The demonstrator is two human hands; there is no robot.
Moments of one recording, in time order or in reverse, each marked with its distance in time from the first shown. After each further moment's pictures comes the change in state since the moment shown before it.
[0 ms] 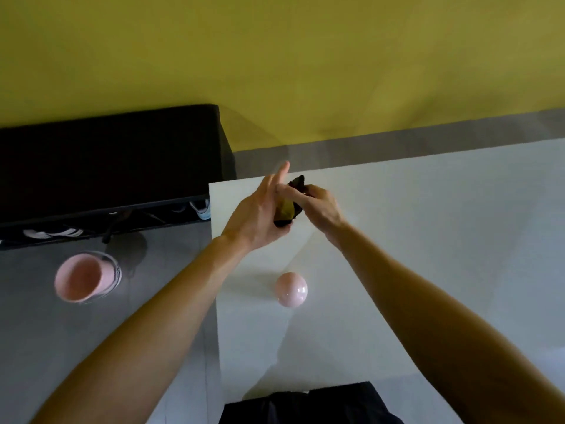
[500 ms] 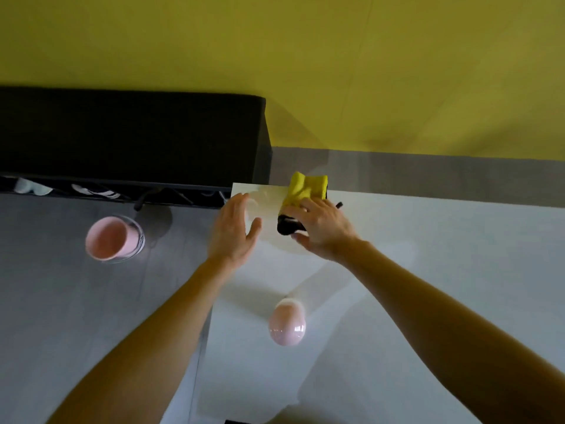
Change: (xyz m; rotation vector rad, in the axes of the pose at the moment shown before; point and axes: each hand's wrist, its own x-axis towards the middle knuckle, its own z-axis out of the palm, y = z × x) left_hand -0.037 -0.090 0.034 0.093 0.184 -0.546; right_hand 0.082 0.023 0.011 -1.053 -0.258 -0.808
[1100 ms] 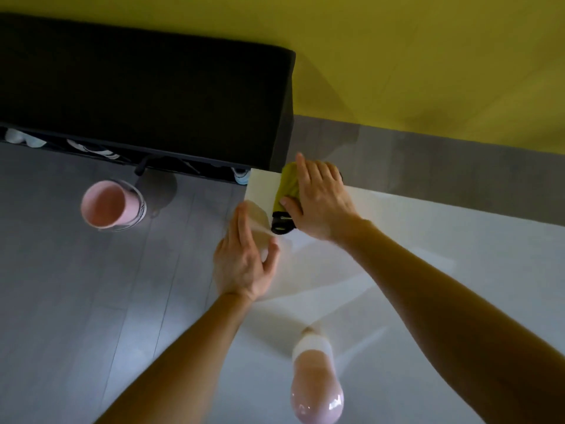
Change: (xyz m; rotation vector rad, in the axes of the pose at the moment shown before) left_hand -0.024 -0.036 0.061 0.124 0.112 -0.181; right_hand 0.124 0.000 0.066 -0.052 0.029 0.068
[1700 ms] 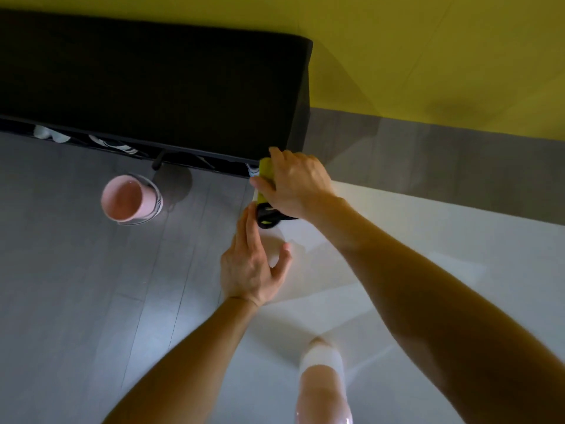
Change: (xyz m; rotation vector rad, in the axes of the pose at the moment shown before) left_hand -0.001 0.002 -0.005 0.040 0.006 -0.003; right_hand 0.053 -0.042 0.001 0.096 -0.012 -0.017
